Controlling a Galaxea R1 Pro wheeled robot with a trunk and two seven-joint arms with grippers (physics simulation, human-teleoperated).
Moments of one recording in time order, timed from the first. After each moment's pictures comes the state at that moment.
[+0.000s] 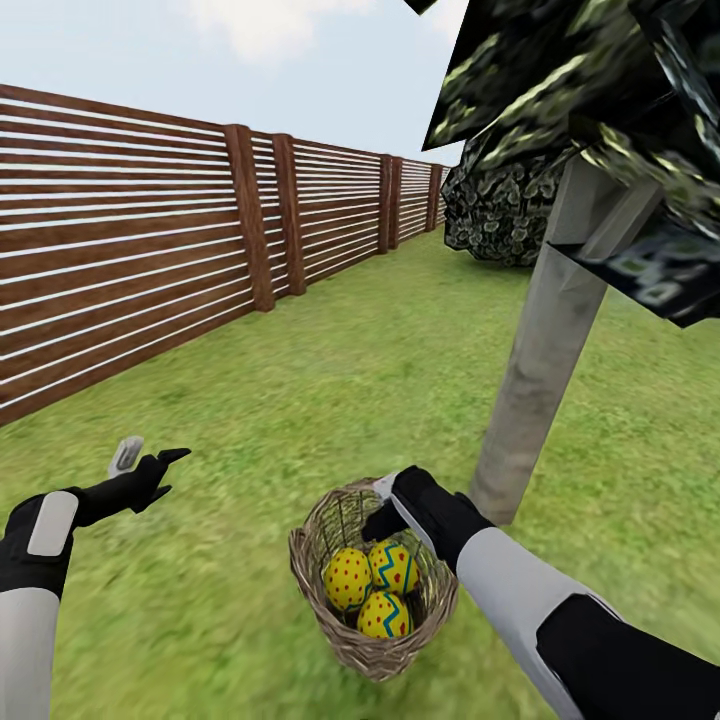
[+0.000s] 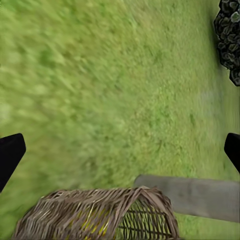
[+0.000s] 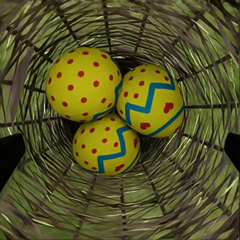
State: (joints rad) left arm -0.73 0.26 0.53 -0.85 0.67 0.91 -0.22; right arm -0.95 0.17 0.54 -0.49 -0.09 0.87 0.16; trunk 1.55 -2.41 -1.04
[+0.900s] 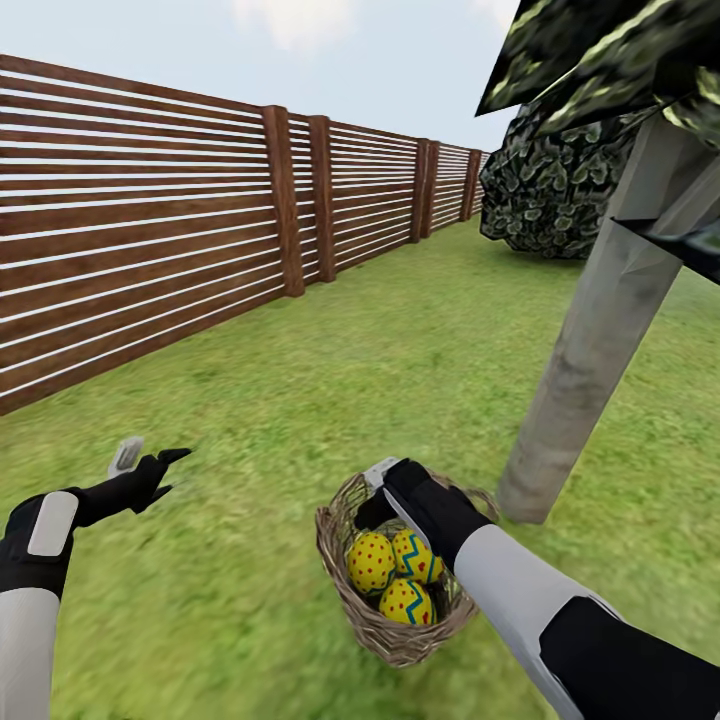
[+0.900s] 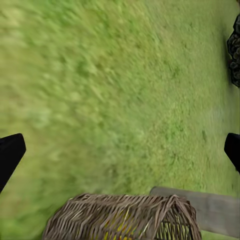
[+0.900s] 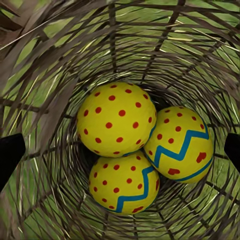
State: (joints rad) left arm -0.73 0.26 0.53 -0.85 0.68 0.91 -0.22; right arm -0.95 0.17 0.59 -0.58 -0.09 0.86 0.16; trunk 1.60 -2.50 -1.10
